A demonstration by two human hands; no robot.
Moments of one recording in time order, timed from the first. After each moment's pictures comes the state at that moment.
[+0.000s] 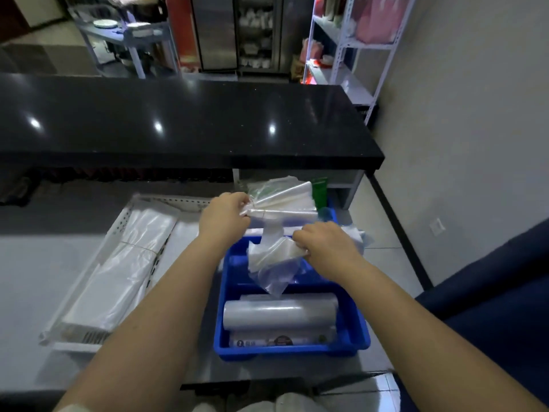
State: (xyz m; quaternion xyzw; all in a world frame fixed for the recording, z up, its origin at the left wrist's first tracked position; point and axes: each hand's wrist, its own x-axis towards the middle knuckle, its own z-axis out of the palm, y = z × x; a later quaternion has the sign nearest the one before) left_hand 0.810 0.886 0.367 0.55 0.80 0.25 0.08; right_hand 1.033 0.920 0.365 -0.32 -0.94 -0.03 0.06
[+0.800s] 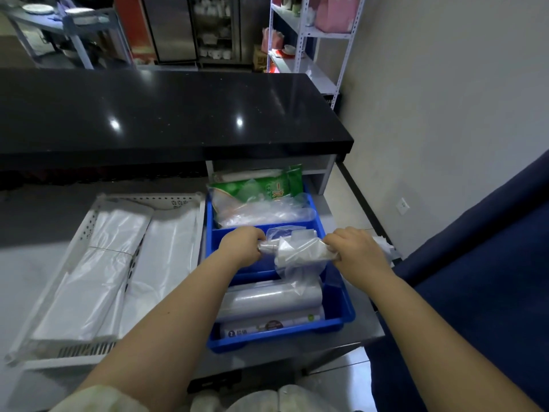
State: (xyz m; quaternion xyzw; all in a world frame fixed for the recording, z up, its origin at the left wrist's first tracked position) left_hand 0.859 0.890 0.302 0.67 0.70 0.05 0.22; right_hand 1.114 0.885 0.353 -0.46 -0.89 0.01 0.08
